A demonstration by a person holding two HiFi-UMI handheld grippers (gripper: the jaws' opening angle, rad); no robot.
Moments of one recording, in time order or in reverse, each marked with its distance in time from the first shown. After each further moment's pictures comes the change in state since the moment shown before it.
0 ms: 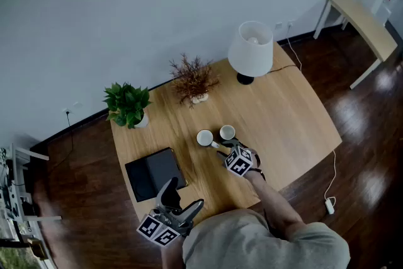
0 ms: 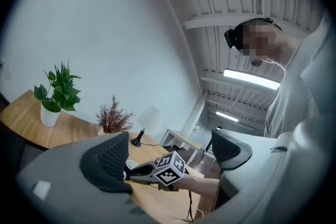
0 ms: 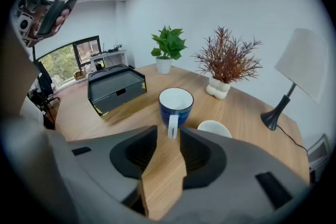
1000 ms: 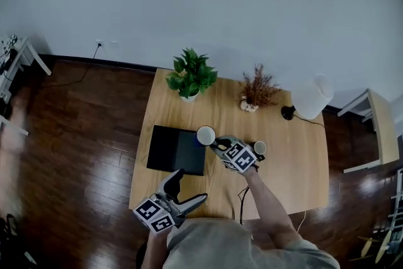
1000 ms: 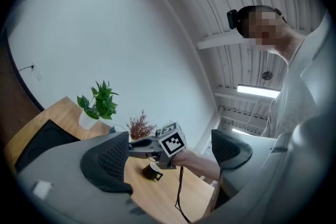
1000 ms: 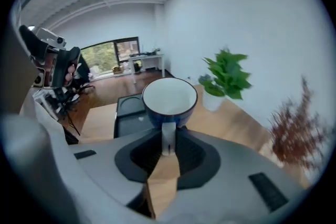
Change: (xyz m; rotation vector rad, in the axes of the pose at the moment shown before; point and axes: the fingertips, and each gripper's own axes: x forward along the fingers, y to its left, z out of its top) left arm -0.124 0.063 0.013 -0.069 -0.174 0.146; right arm 0.042 0.120 0.192 -0.278 -0.091 0.298
